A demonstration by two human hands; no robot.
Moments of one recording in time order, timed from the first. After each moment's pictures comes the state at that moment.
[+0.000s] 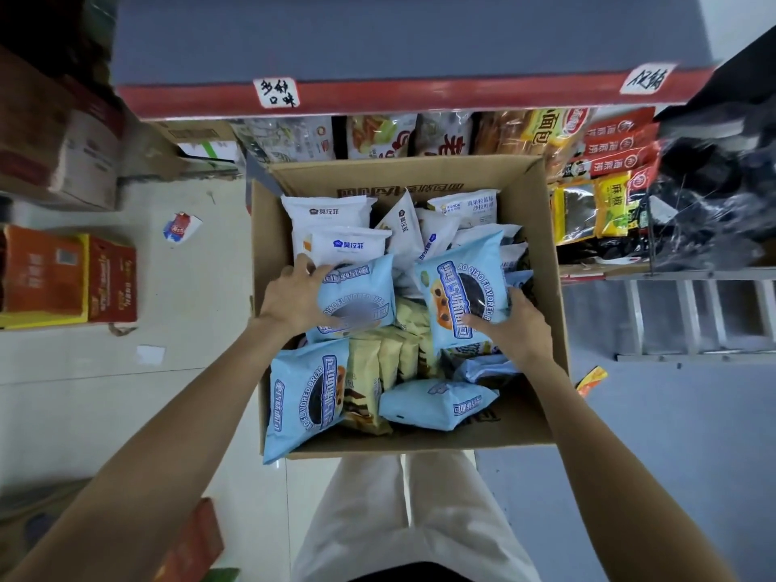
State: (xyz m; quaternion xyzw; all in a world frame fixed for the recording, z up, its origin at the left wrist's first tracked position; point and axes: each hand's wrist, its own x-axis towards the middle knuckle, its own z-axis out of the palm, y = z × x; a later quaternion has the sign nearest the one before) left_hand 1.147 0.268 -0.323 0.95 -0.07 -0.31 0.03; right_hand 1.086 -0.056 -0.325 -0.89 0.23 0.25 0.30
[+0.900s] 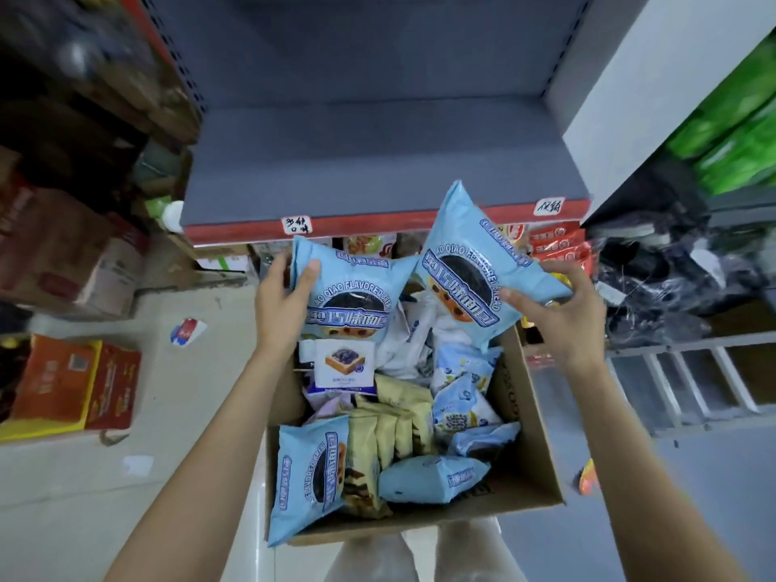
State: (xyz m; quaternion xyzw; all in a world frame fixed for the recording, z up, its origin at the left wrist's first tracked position) left_hand 1.181 0.245 -0.180 0.79 0.11 0.04 0.60; right_hand 1.126 -0.066 -0.136 -0.83 0.19 -0.11 0.51
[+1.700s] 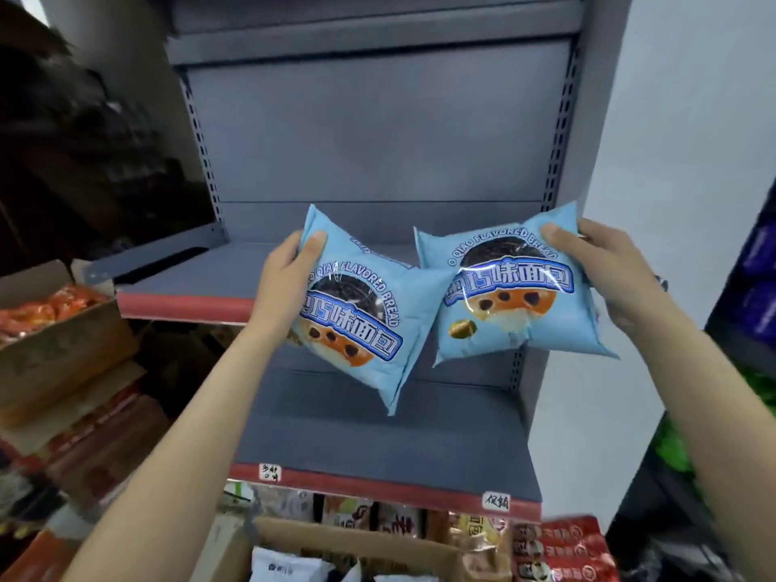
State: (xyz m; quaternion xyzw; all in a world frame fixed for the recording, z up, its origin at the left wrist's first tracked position) left_hand 1.283 0.090 0.160 0.74 -0.05 0.29 0.61; right_hand 1.312 -0.231 0.182 -0.76 -0.13 -0.15 0.62
